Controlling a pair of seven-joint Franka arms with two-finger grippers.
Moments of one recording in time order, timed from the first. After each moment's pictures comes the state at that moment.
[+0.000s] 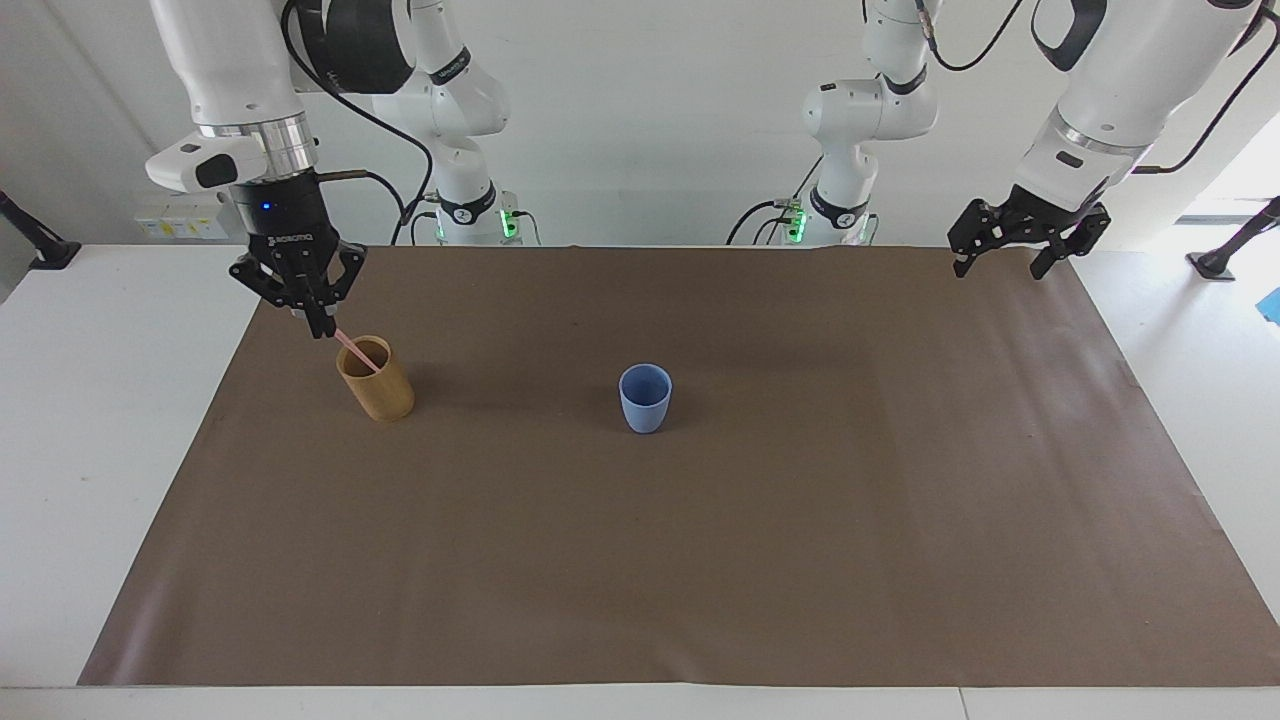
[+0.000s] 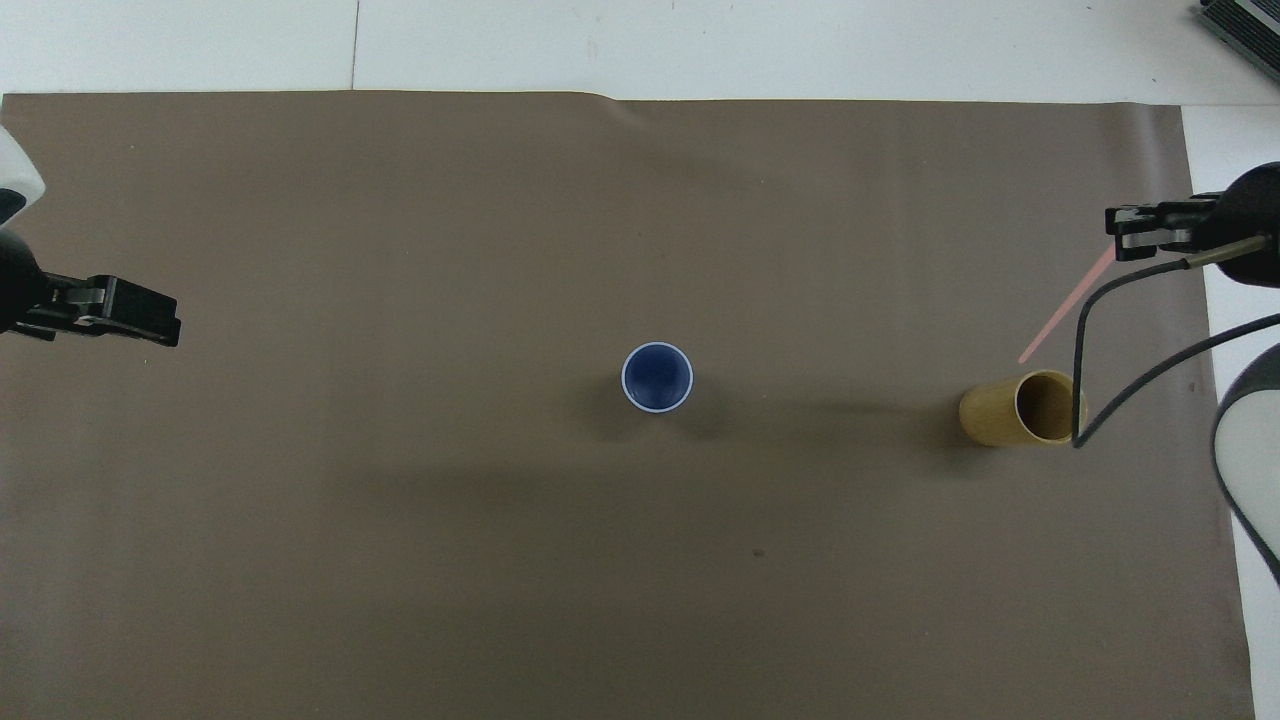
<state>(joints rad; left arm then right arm) -0.02 0.02 -0.08 -1.51 0.00 1.50 0.02 -0.07 -0.04 0.11 -1.72 0.02 2.06 -0.19</state>
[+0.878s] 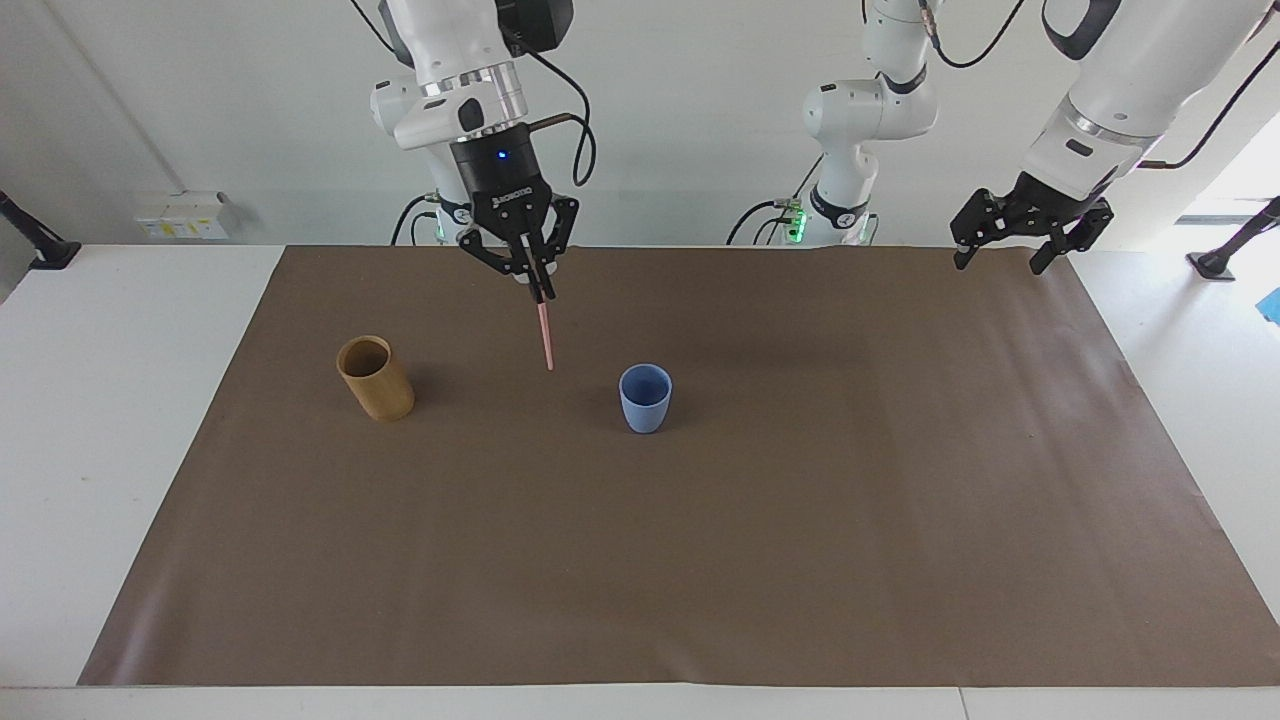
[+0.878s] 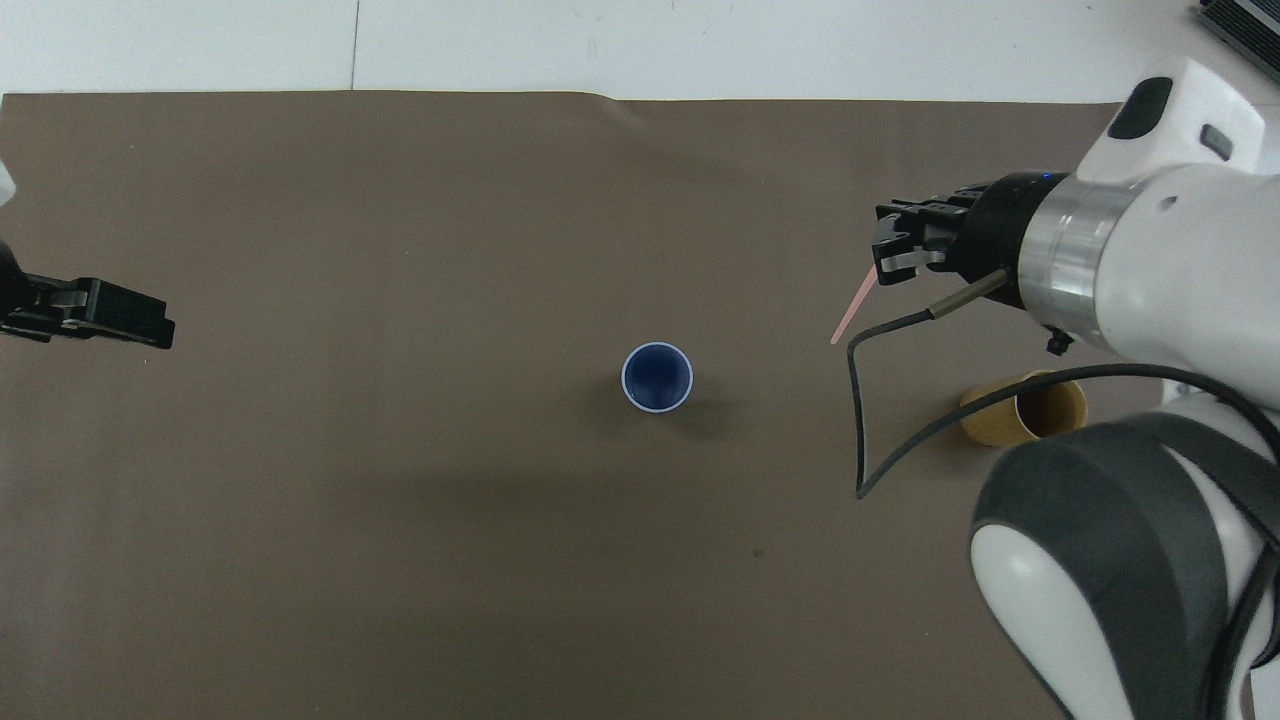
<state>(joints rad) -0.02 0.00 -0.08 -1.51 -0.03 1.47 0.03 0.23 -0.05 0.18 -1.71 0.09 2.22 -0.15</state>
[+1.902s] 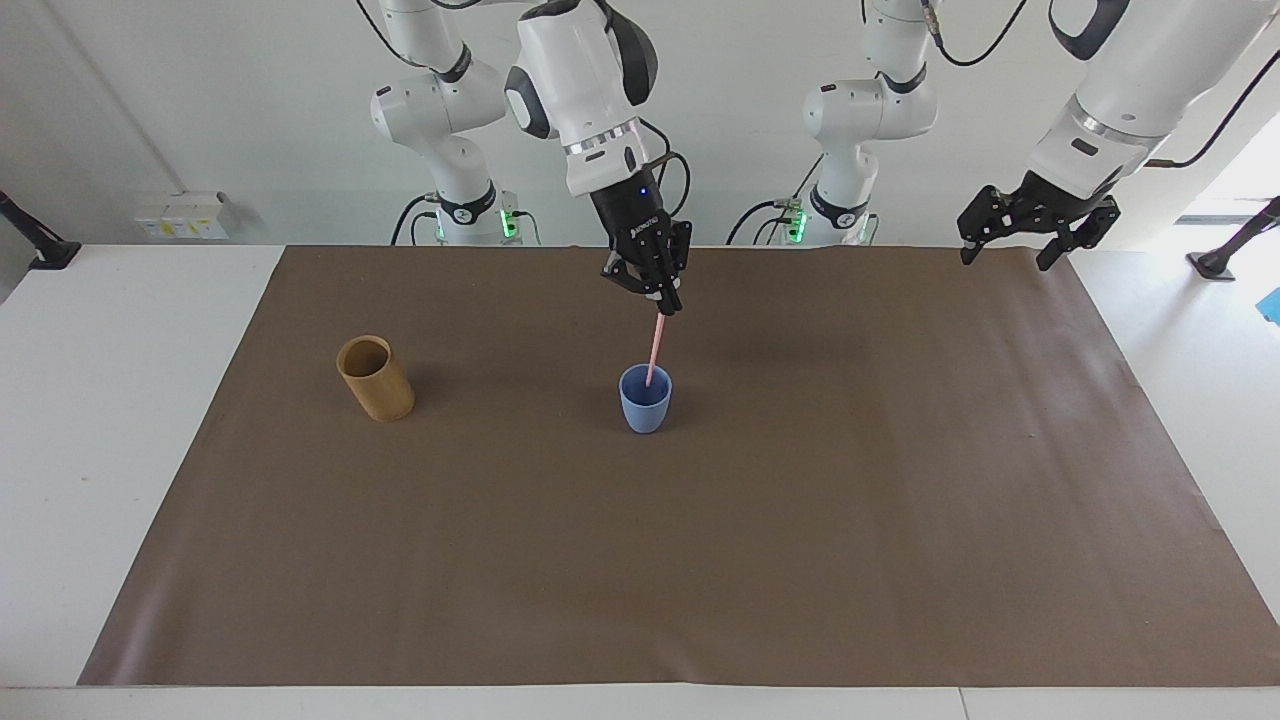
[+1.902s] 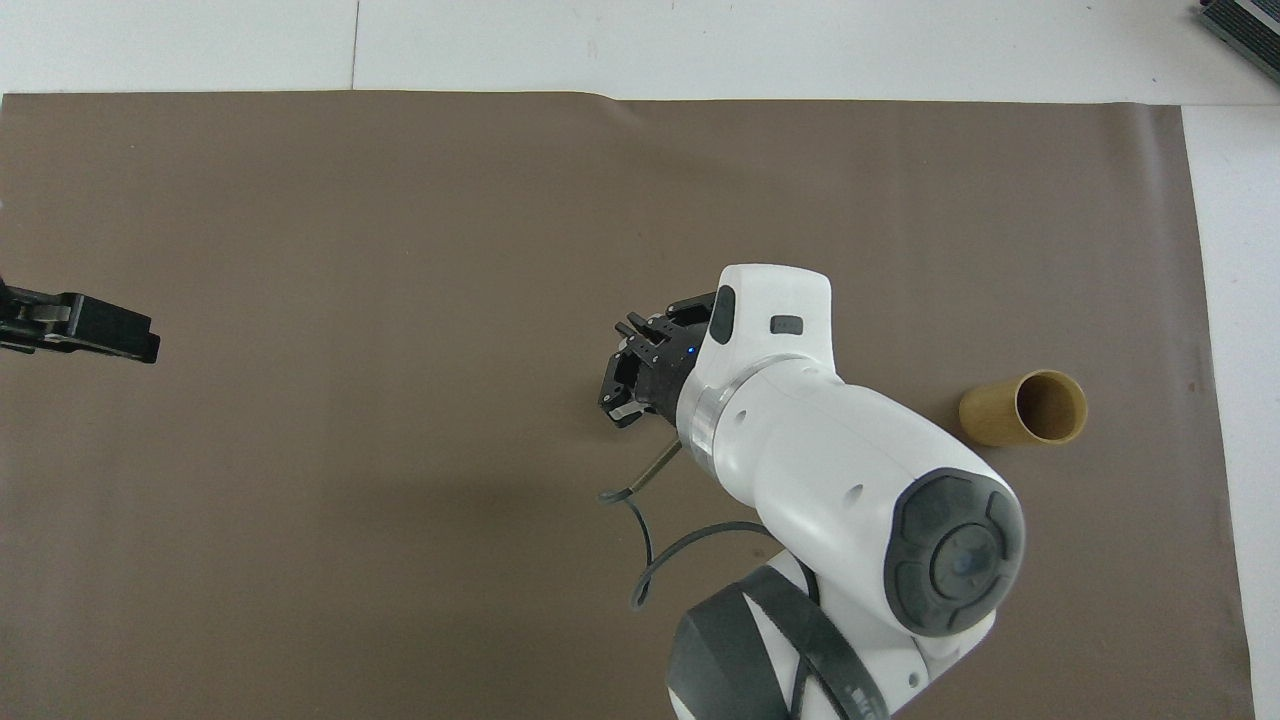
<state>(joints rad) 0.00 -0.01 -0.07 -1.52 -0.02 1.47 0.07 0.41 0.00 0.18 -1.97 0.09 2.56 -0.18</state>
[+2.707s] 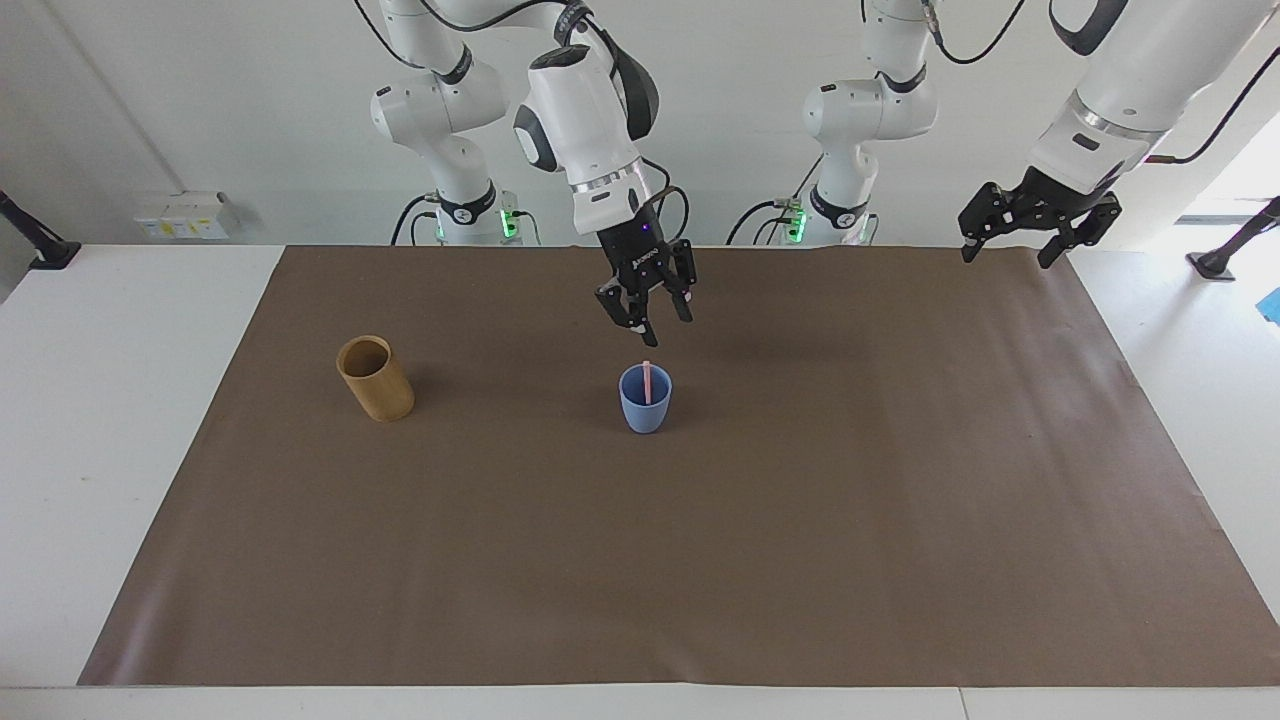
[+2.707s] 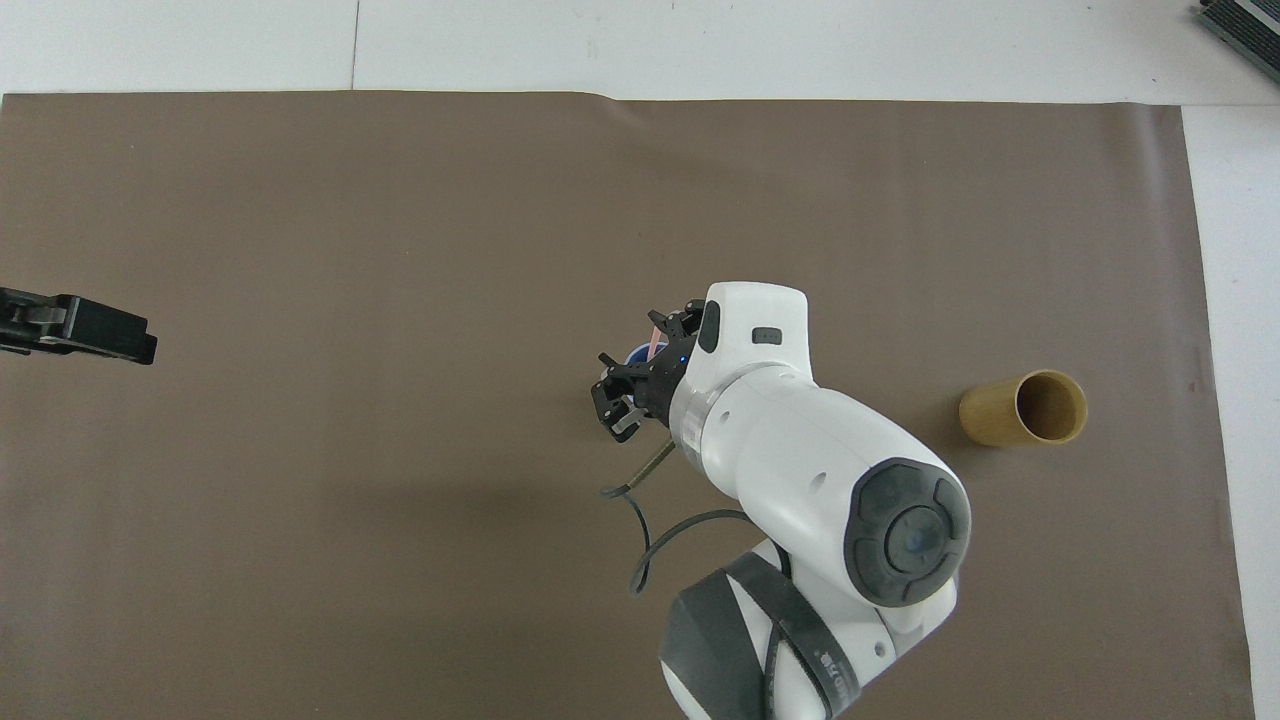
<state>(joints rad) 0.00 -0.01 -0.07 -1.52 -0.02 1.47 0.07 0.41 0.03 0.18 -2.00 0.09 2.61 -0.18</state>
